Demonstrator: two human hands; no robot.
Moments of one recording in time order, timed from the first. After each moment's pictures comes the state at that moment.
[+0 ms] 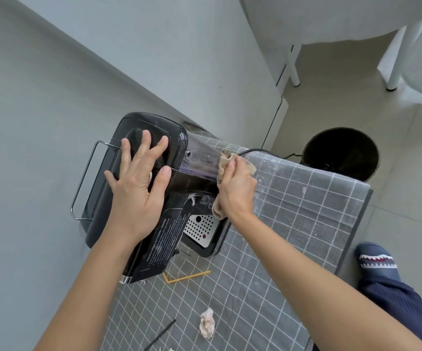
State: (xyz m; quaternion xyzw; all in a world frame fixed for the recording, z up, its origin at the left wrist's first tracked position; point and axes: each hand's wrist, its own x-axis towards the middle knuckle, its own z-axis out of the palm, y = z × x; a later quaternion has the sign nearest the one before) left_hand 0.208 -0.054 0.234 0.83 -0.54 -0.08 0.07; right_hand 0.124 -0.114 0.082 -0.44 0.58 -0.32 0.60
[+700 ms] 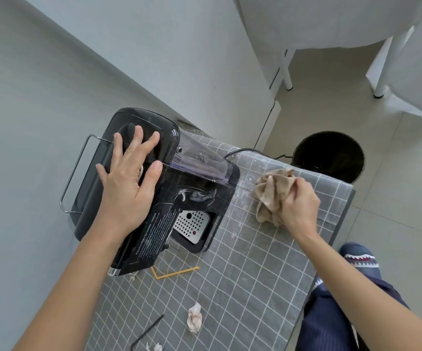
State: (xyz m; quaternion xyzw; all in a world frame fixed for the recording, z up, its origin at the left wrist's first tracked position) left_hand 0.209 -0.054 0.234 0.83 -0.54 -0.08 0.07; right_hand 0.006 -0.110 -0.002 -0.49 0.63 -0.29 0.52
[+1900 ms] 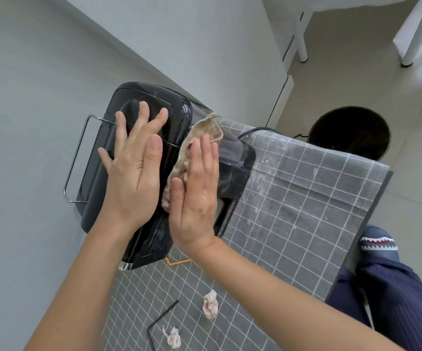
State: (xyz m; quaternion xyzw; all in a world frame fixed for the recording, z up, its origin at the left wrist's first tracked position) left_hand 0.210 -0.054 0.233 0.83 -0.54 -0.09 0.10; right_hand 0.161 -0.030 0.131 -0.51 0.40 -0.55 0.53
